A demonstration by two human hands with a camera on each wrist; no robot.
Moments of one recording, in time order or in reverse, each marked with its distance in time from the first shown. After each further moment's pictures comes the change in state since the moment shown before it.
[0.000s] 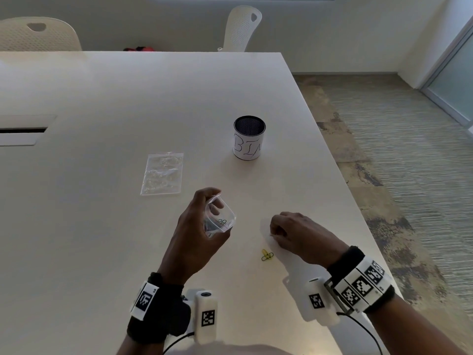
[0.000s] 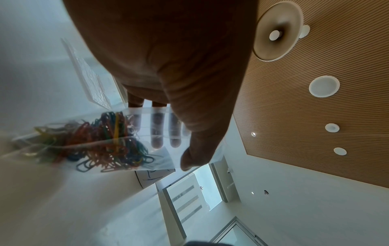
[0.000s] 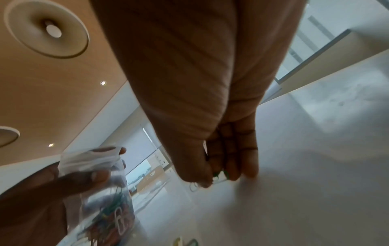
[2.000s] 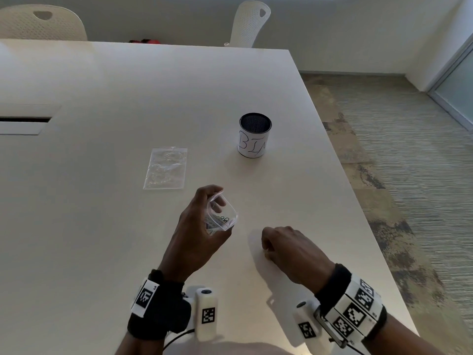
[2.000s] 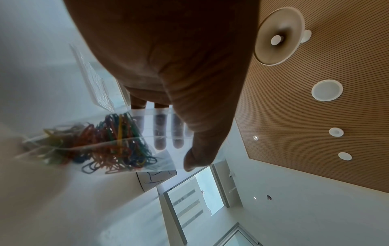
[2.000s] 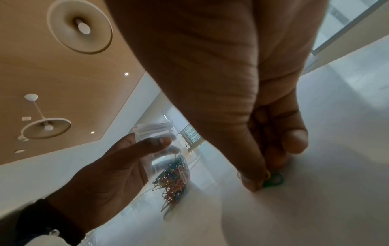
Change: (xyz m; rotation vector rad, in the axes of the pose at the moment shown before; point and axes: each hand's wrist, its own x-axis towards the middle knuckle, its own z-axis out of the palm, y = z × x) left_hand -0.002 -0.003 0.000 -0.012 0.019 0.011; right_hand -0.010 -0.042 0.017 -0.043 -0.071 0.105
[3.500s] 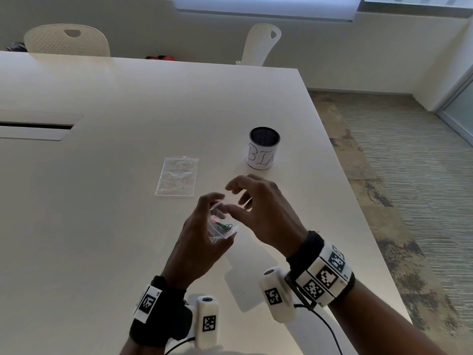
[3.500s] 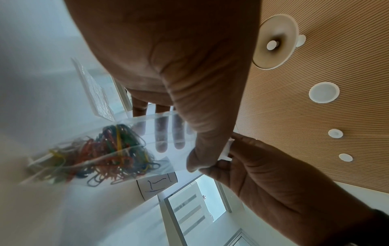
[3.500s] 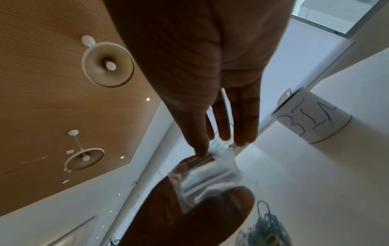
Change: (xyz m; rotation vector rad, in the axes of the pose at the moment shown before) left_hand -0.006 0.007 -0.011 0.022 0.031 -0.031; right_hand 0.045 -0.068 -0.060 0.380 0.486 -0.311
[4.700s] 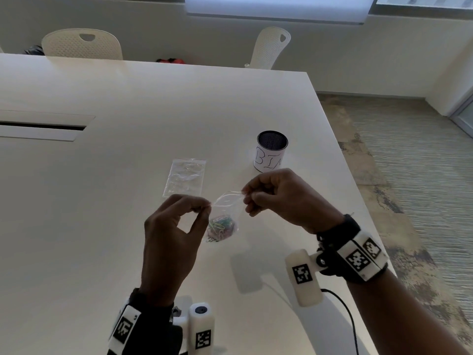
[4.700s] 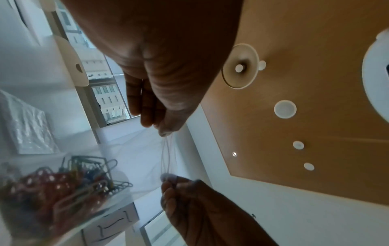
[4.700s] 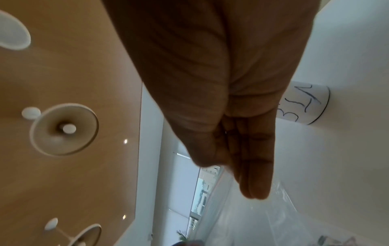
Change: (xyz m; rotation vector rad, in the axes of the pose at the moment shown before) left_hand -0.011 0.039 -0.042 0.158 0.387 0.106; right_hand 0.024 0.018 -0.035 0.530 -0.222 0.269
